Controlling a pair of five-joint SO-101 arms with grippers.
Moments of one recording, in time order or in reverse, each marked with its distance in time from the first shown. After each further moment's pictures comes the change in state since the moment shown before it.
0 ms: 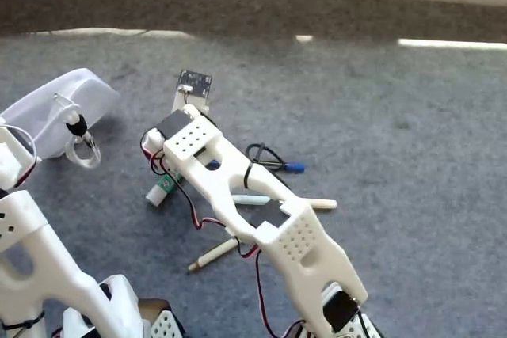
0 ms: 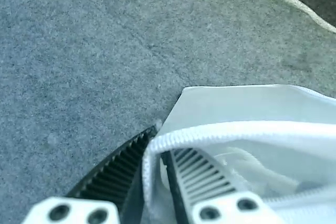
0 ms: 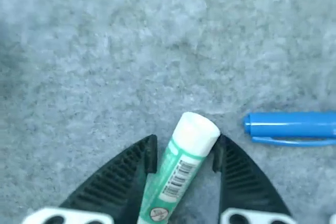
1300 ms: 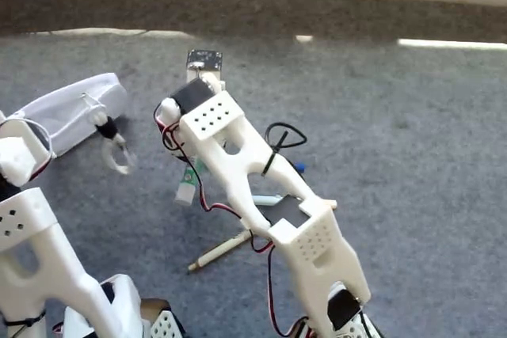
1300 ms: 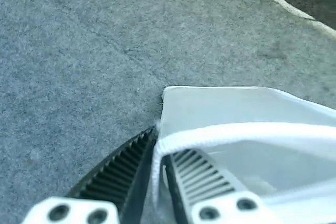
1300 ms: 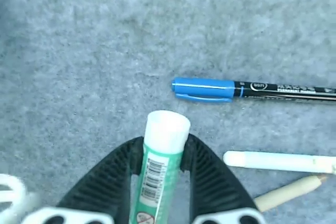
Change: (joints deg) left arm 7.3 -0.1 0.0 0.0 -1.1; right arm 5.0 -8.2 -8.1 23.5 13.0
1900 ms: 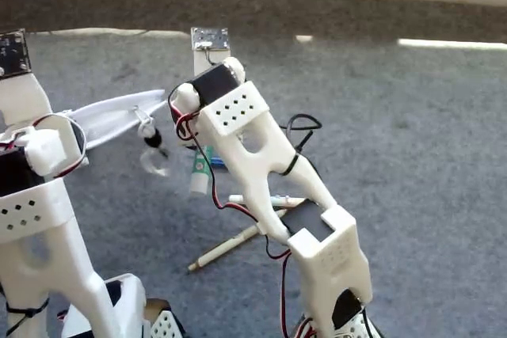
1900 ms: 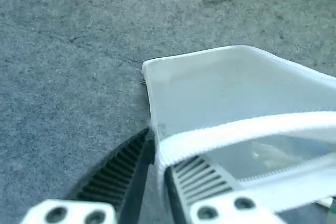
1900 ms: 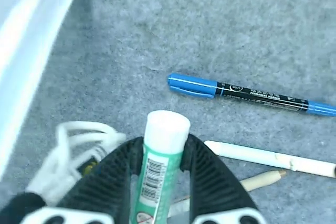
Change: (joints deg) left arm 12.5 0.9 -5.5 10.8 -6.2; right arm 2.0 -9.2 0.0 4.9 9.4
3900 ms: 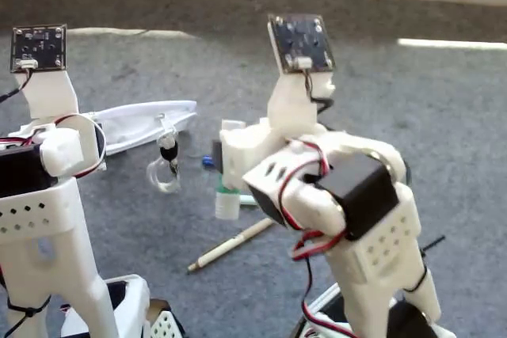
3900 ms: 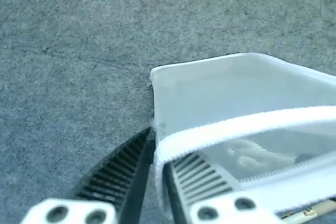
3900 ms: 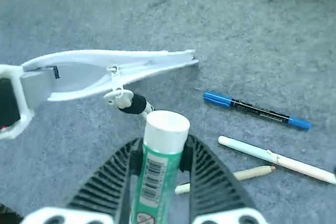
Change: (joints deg) left arm 7.0 0.4 -4.4 6.2 -2.5; right arm -1.3 -53.4 21.8 0.4 4.3
